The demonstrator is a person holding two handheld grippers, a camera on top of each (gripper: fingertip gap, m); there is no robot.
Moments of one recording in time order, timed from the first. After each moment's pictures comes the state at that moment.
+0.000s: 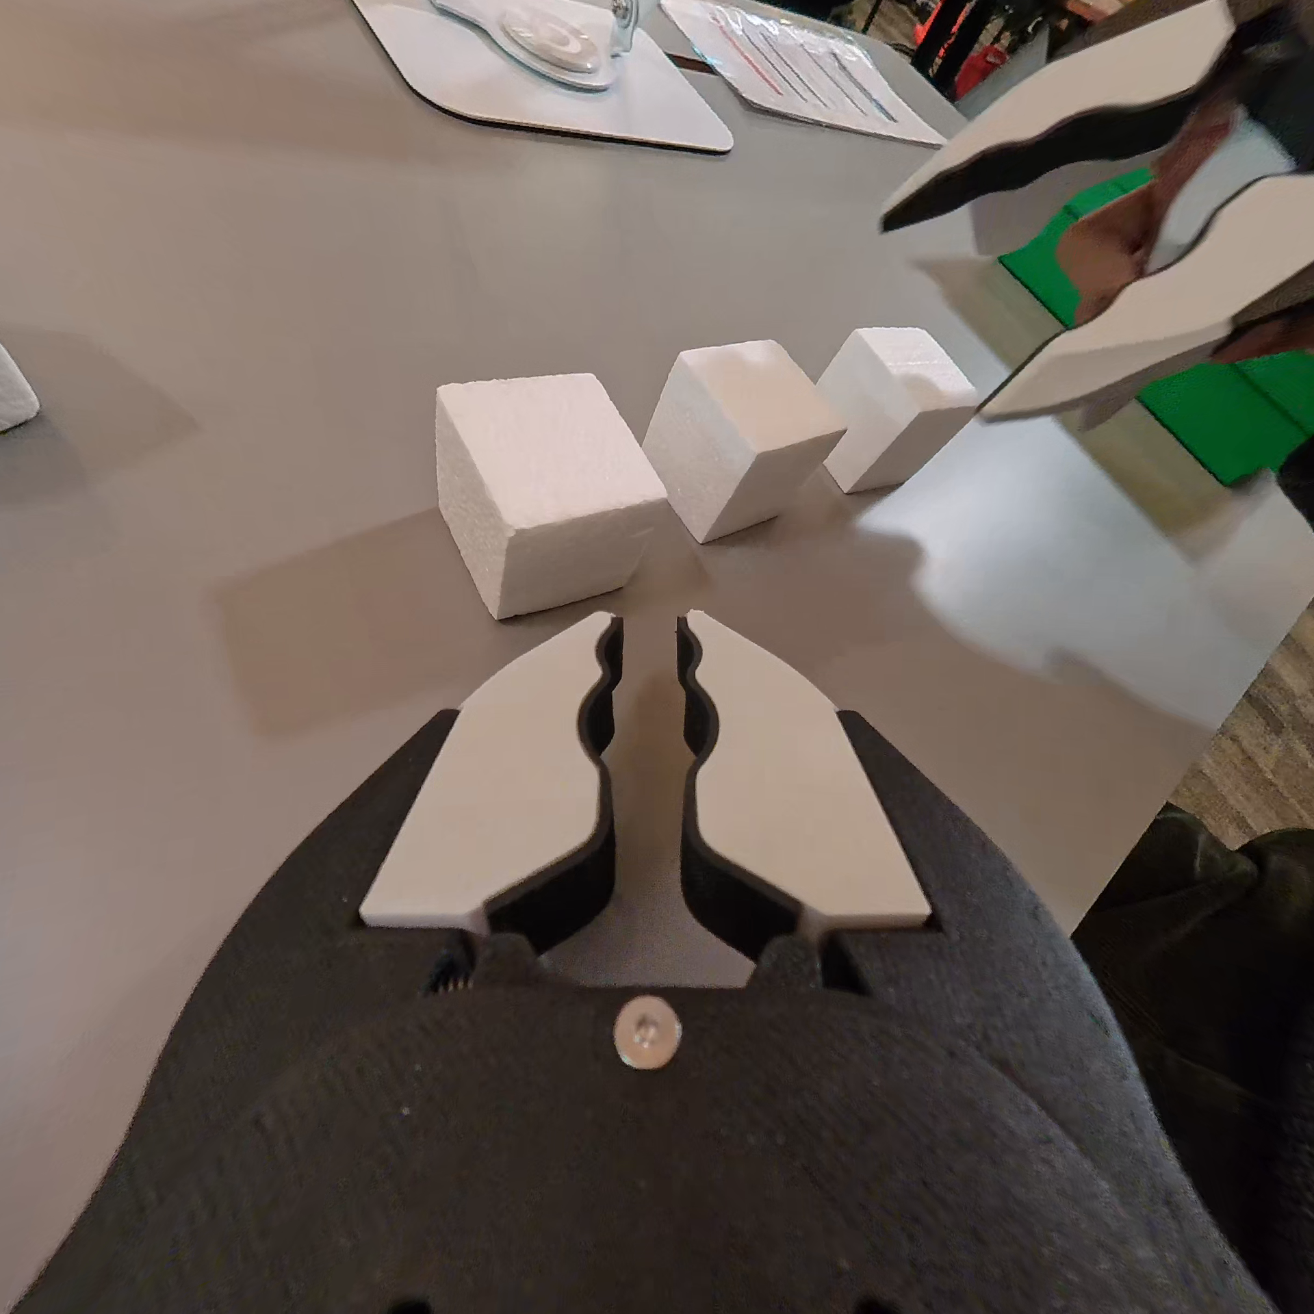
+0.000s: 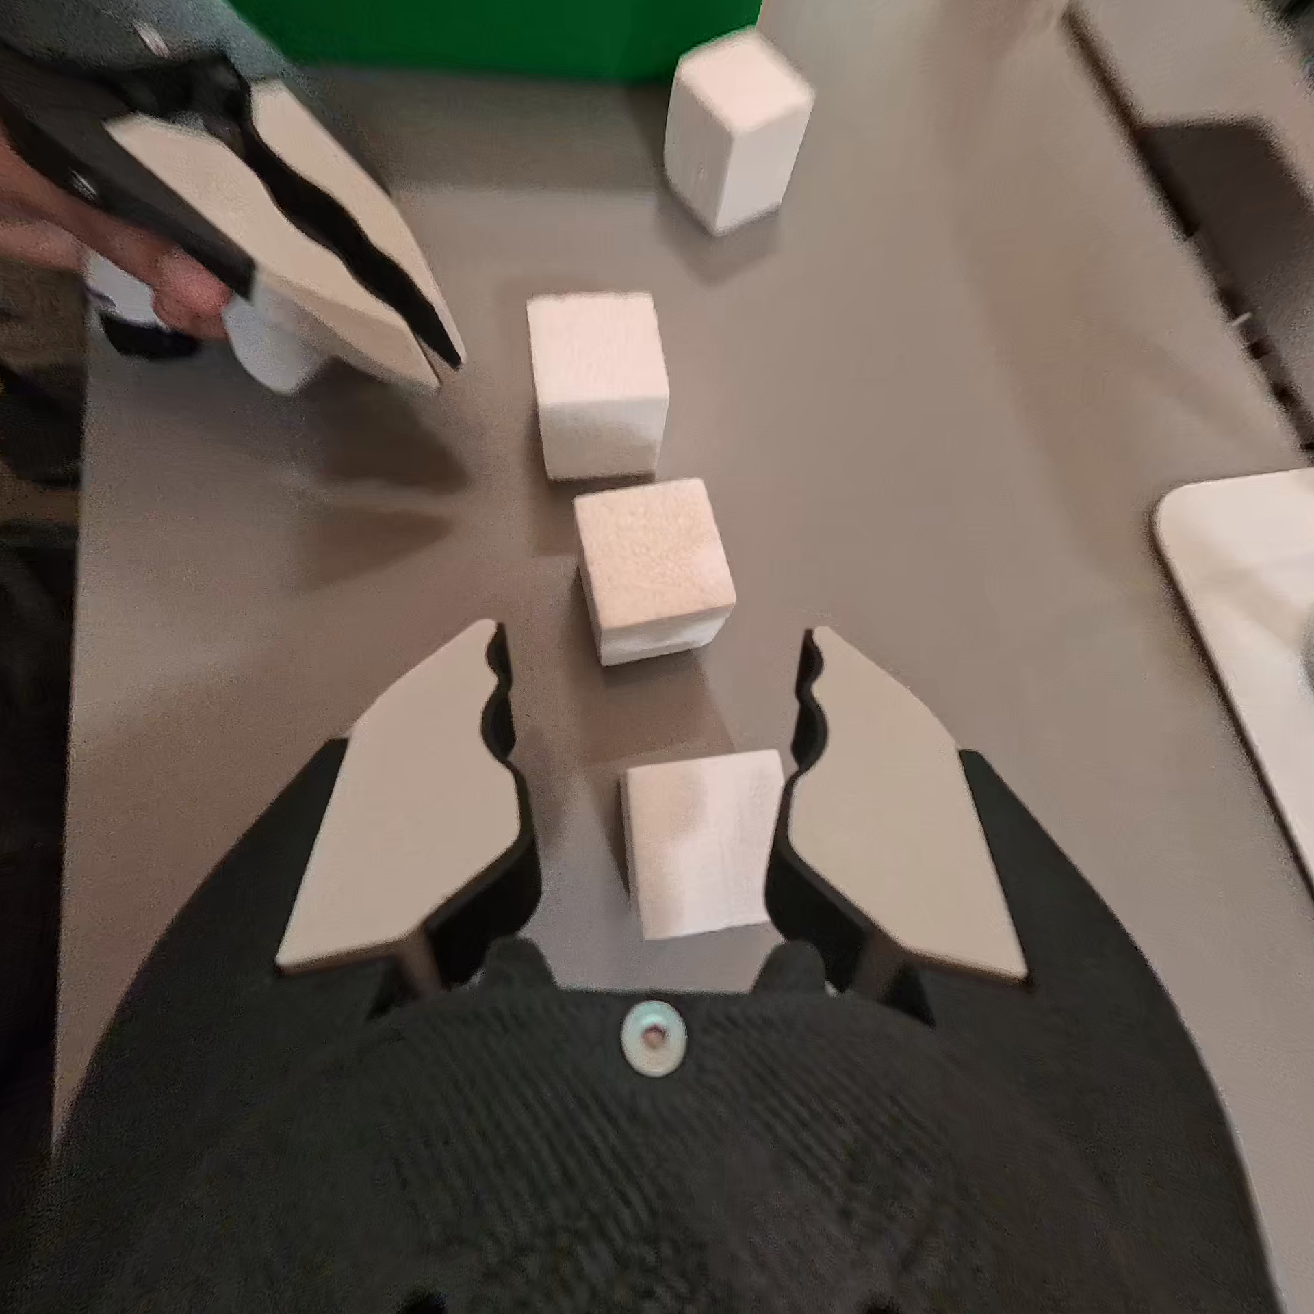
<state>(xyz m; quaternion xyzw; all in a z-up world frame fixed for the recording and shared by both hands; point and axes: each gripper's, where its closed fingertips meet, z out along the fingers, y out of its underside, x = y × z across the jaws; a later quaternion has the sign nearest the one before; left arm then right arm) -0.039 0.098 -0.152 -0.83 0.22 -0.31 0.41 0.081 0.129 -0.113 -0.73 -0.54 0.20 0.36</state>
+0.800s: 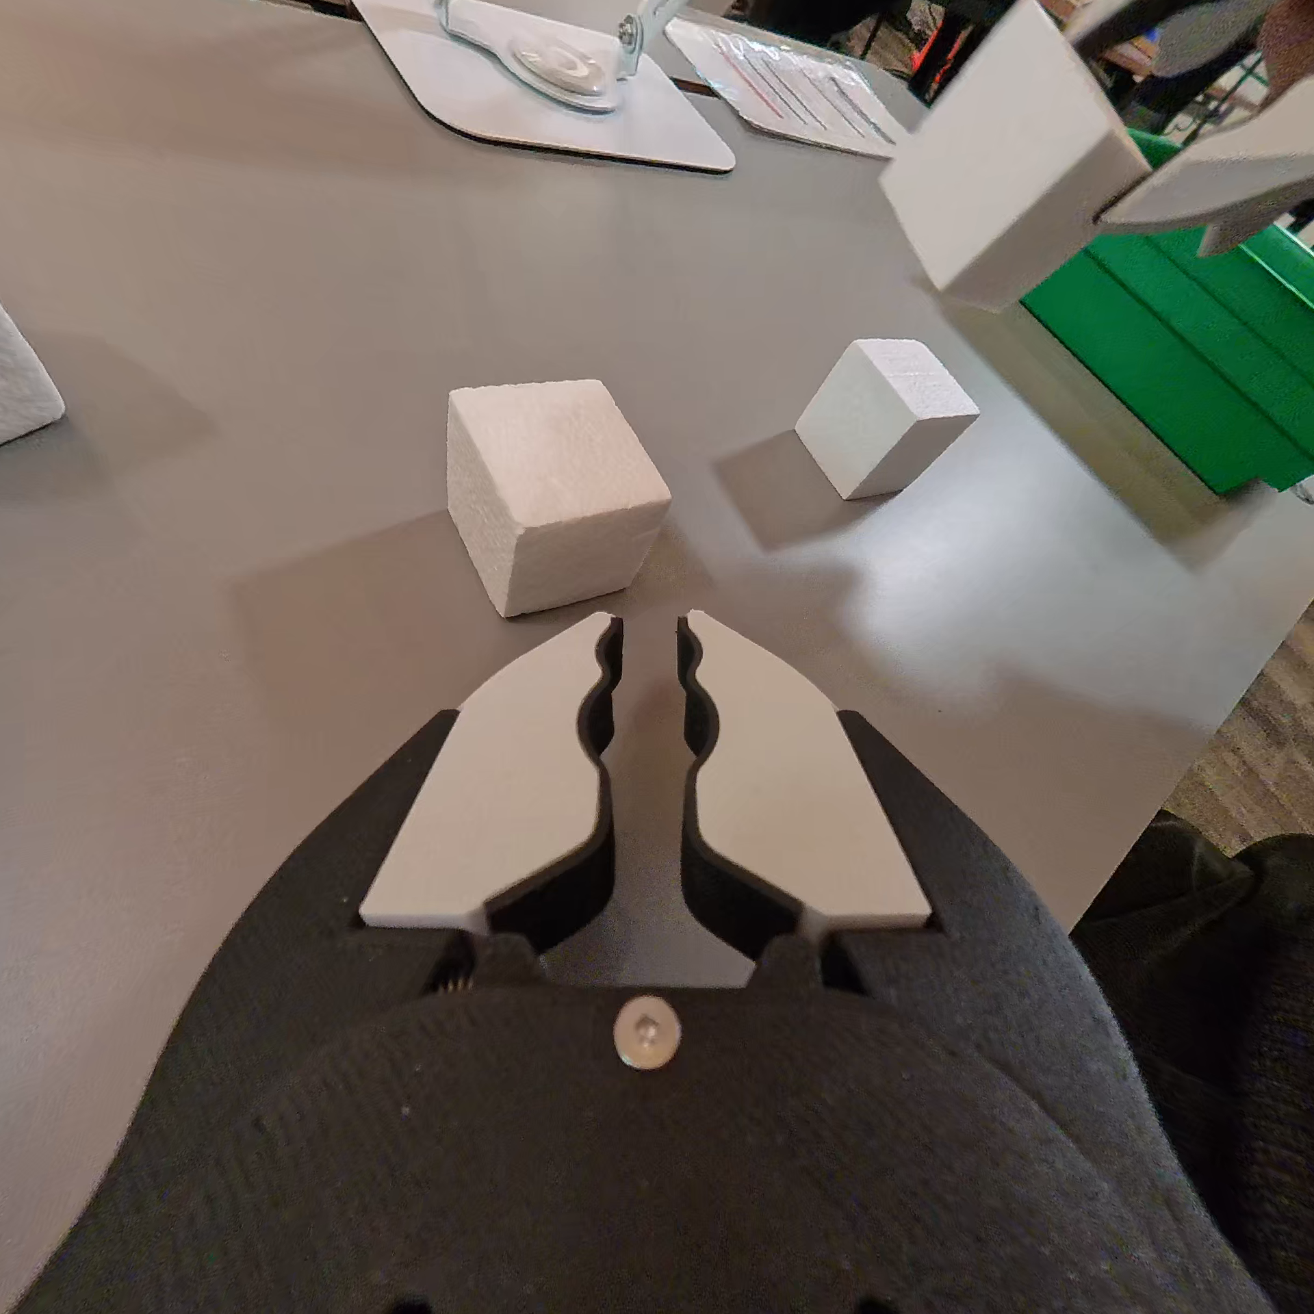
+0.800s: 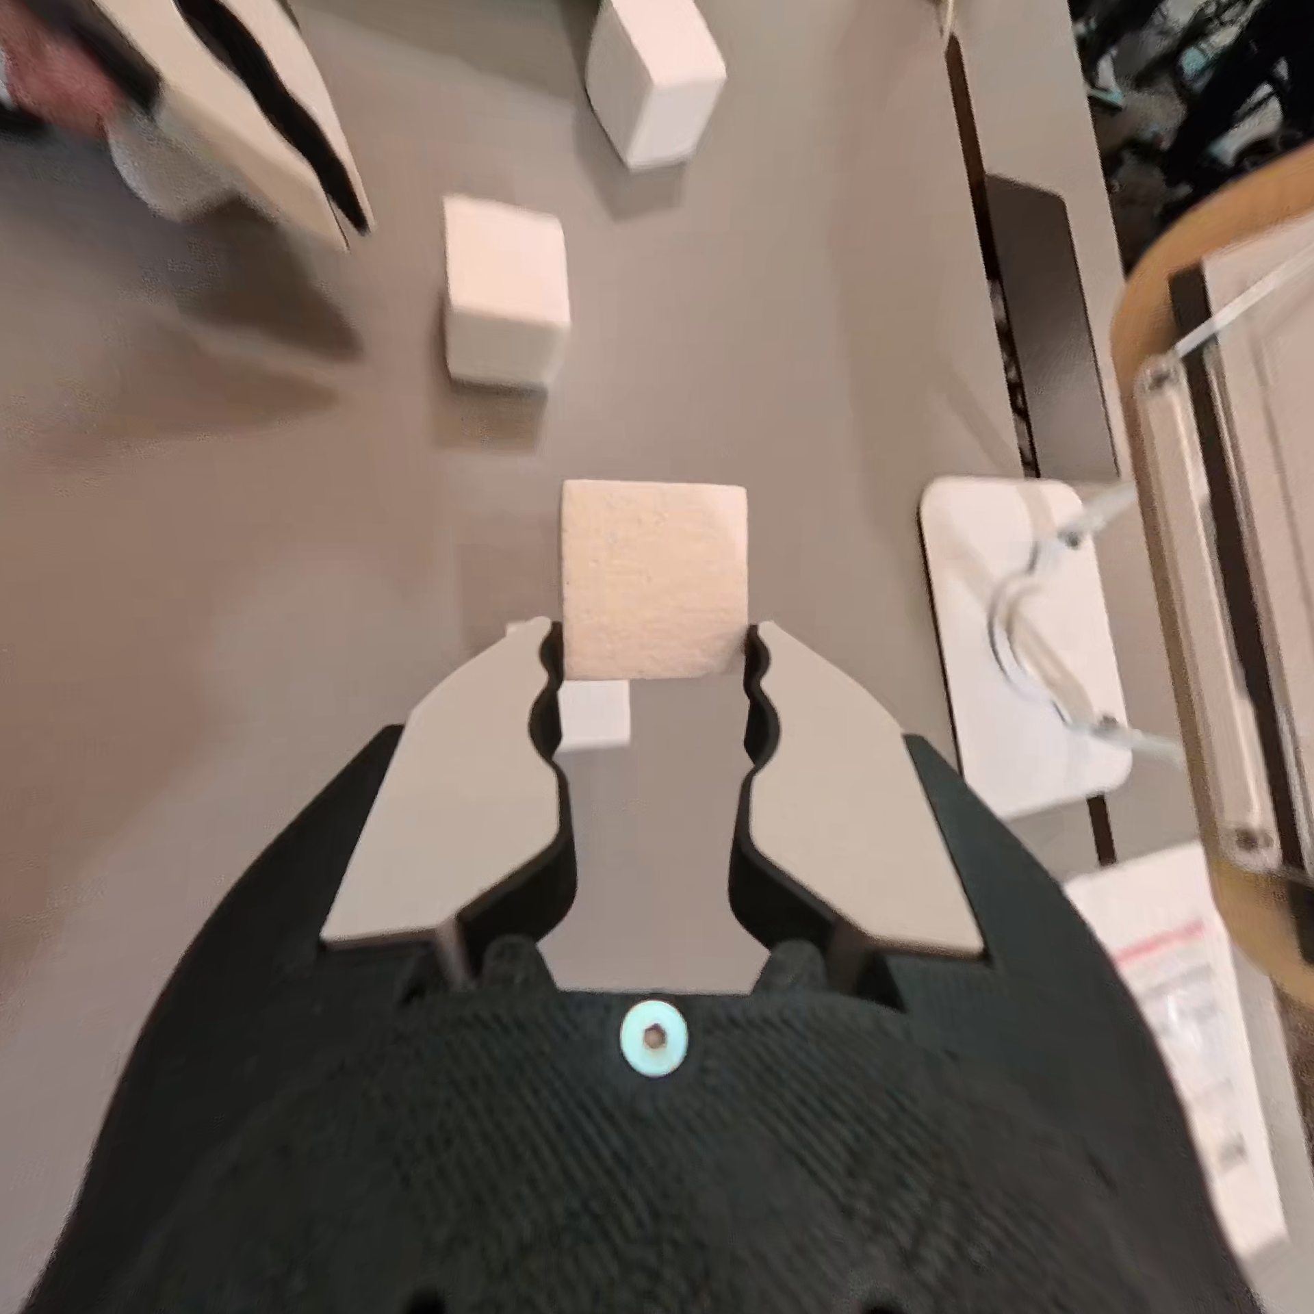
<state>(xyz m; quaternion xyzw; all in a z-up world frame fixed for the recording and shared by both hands) -0.042 0.097 -0.150 -0.83 0.22 -0.31 0.42 0.133 0.138 -0.064 -0.70 -0.60 0.07 0.38</state>
